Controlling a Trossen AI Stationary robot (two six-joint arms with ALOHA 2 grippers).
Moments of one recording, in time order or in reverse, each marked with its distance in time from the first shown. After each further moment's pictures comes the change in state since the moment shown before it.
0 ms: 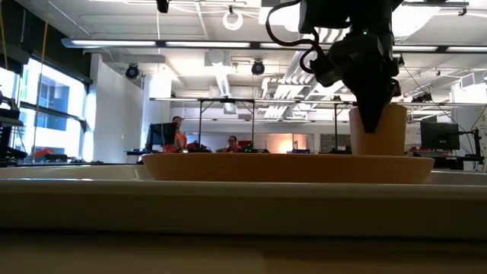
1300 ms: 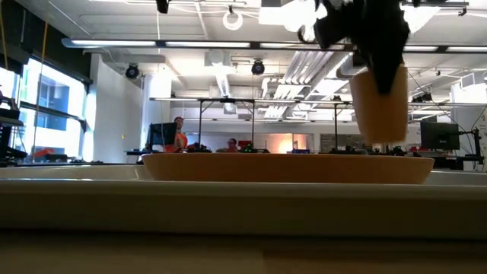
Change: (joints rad) left arm -0.001 0.000 0.000 -0.007 0.000 -0.001; right arm 0.073 0.027 0.222 -0.311 0.026 -0.294
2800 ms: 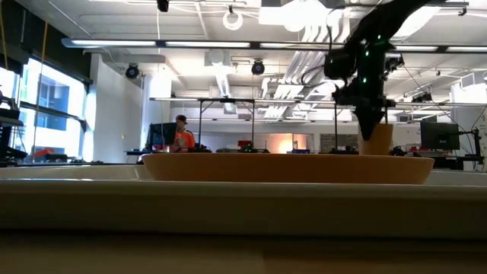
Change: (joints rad) left arm 0.000 0.000 0.000 0.008 -0.001 0.054; right arm -0.890 -0.150 -0.294 0.328 0.180 -0.352
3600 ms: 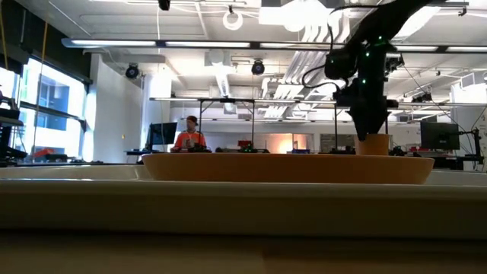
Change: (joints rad) left arm 0.000 0.000 0.000 0.000 0.045 0.000; right arm -0.016 0.011 -0.012 0.027 0.005 0.068
